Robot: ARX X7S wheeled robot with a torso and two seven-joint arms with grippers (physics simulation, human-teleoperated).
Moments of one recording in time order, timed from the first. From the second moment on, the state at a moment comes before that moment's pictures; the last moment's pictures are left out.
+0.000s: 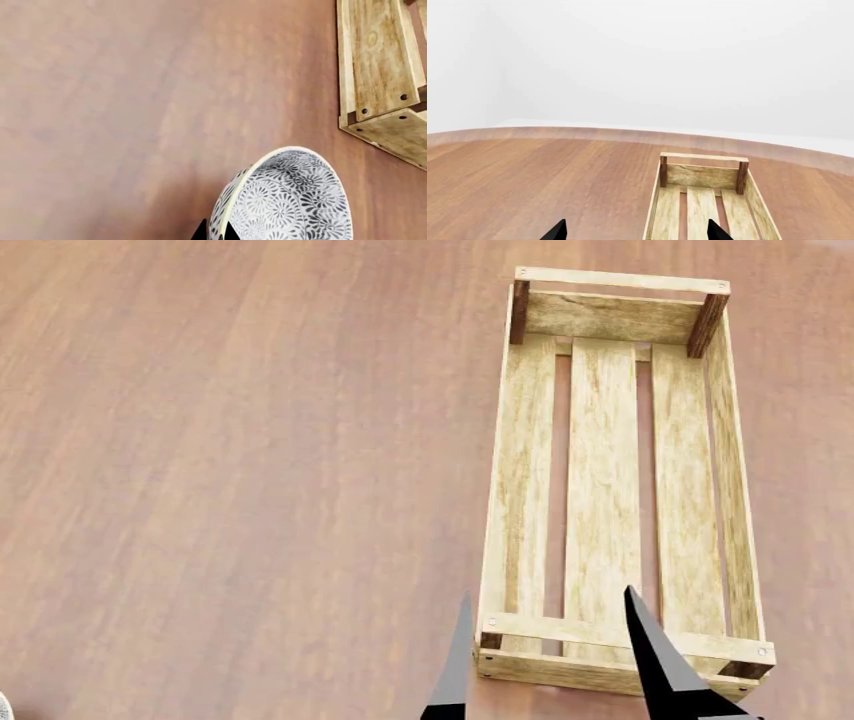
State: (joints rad) left arm 0.07 -0.20 0.17 0.39 -0.84 -0.63 -0.41; right arm 0.02 0.40 -0.29 -0.86 0.32 0.41 0.45
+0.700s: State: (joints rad) left arm 0.08 -0.28 0.07 0.69 -1.05 -0.70 -0.58; right arm 0.02 0.41 -0.30 -0.87 0.33 0.41 0.47
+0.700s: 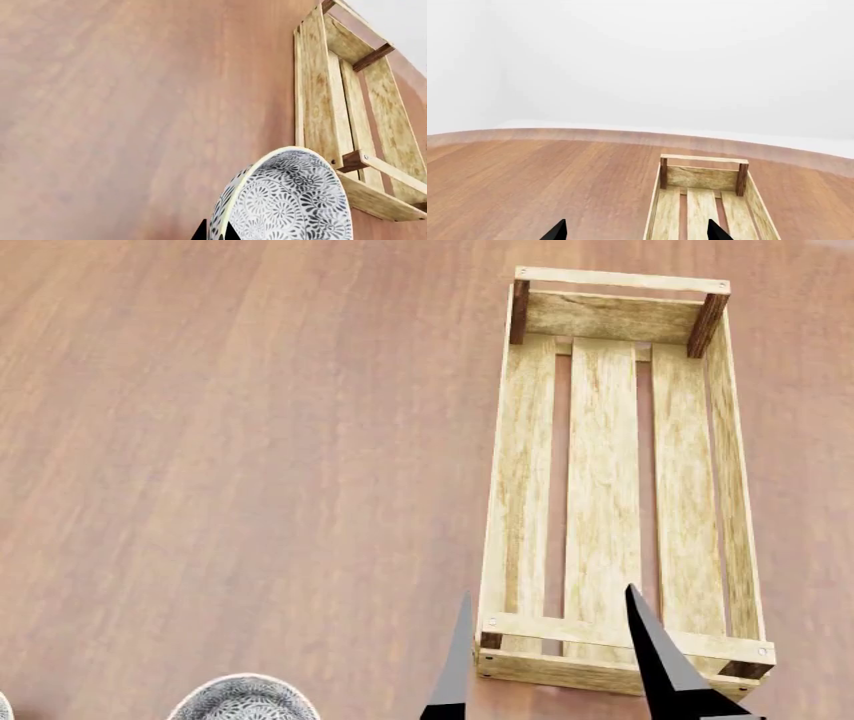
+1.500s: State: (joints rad) left arm 0.03 -0.44 -0.17 0.80 -1.31 -0.69 -0.81; right arm 0.02 0.42 -0.31 -0.86 0.34 0.40 0.49
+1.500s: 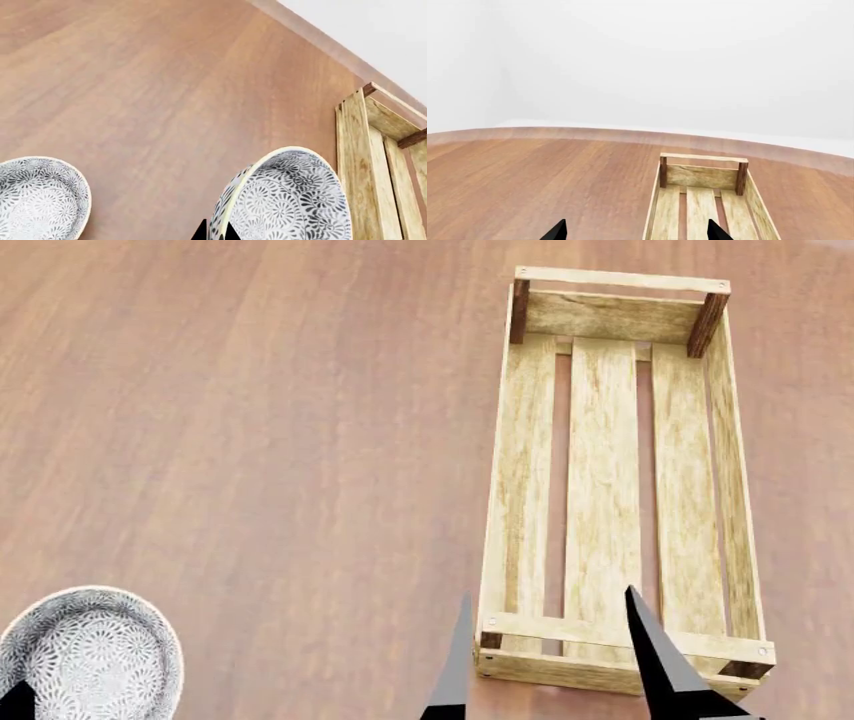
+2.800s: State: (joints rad) left arm -0.04 -0.49 -0.28 0.44 -1.32 -0.61 -0.74; right arm 0.03 0.44 -0.33 -0.85 0.35 0.39 0.51
